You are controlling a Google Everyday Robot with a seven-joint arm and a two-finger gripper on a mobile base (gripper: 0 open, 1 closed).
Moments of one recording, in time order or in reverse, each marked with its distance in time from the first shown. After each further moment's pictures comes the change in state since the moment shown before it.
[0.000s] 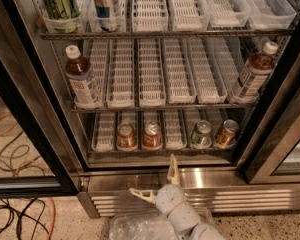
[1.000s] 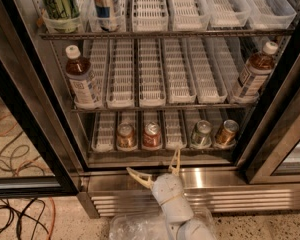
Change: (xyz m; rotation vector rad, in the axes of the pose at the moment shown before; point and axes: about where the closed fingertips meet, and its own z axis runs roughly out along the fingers) arm -0.034 -0.030 0.019 0.171 -0.161 0.211
